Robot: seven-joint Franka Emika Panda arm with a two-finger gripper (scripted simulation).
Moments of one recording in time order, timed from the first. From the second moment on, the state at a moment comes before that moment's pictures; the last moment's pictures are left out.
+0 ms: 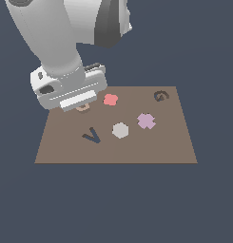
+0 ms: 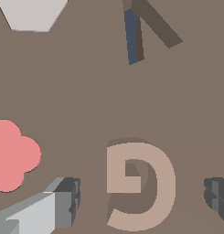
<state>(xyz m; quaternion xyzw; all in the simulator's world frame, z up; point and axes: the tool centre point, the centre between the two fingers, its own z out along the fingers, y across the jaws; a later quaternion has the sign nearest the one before) -0.050 -0.125 0.050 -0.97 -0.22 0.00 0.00</state>
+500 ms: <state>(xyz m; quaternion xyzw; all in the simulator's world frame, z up) -0.050 -0.124 0.034 -0.97 -0.22 0.00 0.00</state>
